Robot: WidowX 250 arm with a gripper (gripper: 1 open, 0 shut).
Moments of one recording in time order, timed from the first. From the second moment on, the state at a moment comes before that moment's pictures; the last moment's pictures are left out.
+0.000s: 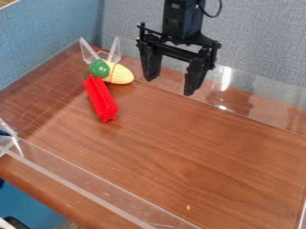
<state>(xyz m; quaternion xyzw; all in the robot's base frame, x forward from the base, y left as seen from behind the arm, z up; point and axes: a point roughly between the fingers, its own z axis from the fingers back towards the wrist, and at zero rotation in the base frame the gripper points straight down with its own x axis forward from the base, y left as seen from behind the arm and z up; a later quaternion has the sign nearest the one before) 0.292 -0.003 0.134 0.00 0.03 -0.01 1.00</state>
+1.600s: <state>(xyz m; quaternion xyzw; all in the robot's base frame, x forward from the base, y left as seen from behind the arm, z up) 0.297 0.120 0.075 -0.03 0.05 0.30 0.95</state>
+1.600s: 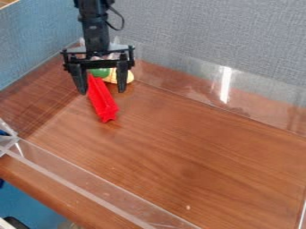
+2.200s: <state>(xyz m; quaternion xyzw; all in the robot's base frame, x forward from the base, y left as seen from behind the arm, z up) 0.299 0.119 0.050 -0.03 0.07 0.31 0.95</state>
